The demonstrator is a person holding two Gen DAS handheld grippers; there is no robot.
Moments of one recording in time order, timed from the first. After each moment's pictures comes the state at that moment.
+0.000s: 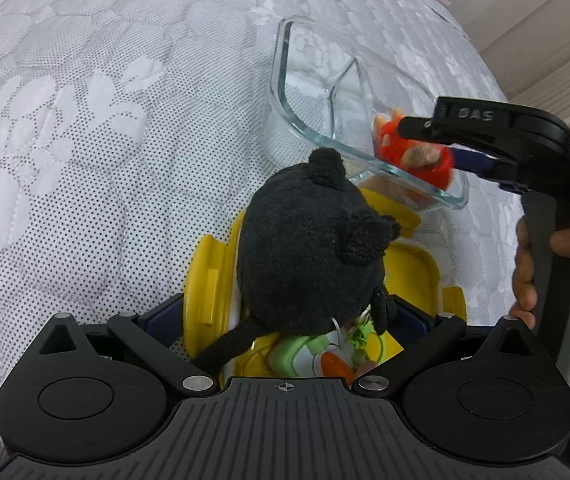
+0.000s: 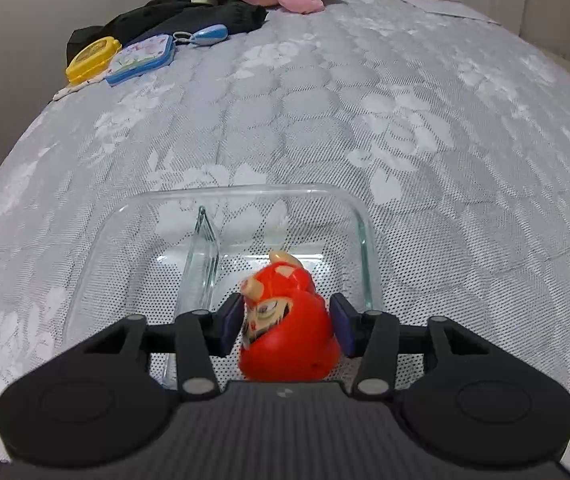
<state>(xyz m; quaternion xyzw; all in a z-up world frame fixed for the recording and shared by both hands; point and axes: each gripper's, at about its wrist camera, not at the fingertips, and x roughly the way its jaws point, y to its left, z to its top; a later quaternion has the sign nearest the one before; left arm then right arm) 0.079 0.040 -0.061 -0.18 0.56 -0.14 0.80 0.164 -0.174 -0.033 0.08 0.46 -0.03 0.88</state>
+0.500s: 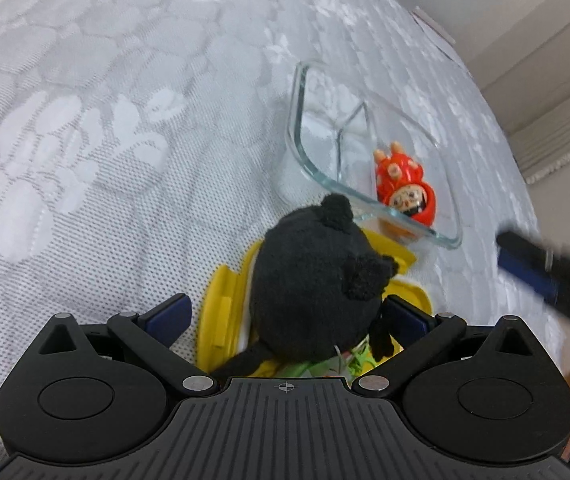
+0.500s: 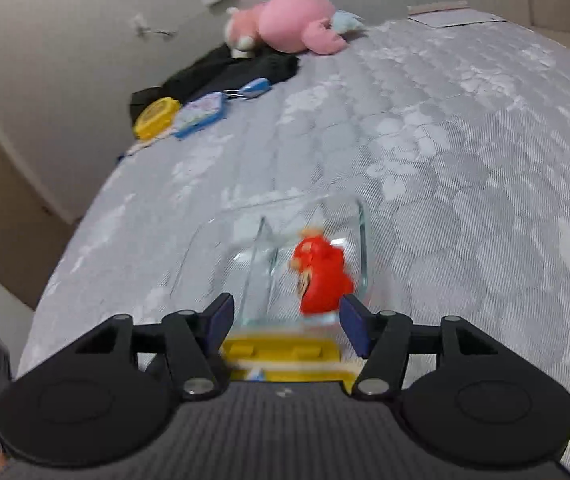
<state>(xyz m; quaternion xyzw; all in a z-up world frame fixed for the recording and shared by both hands) 0.079 0.052 -0.051 -0.21 0.52 -0.12 0.82 0.058 -0.210 0.005 0.17 0.39 0.07 0.90</state>
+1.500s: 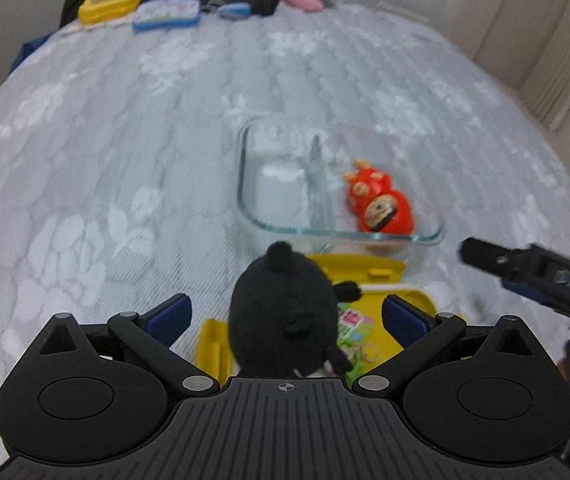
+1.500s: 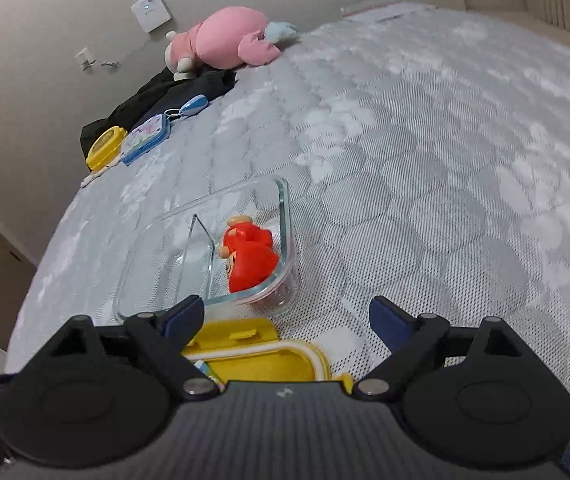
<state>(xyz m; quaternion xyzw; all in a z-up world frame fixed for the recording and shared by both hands) 0.082 -0.012 -0.007 -0.04 0.48 -0.09 0.87 0.045 -0.241 -0.028 0.23 0.39 -0.02 0.89</state>
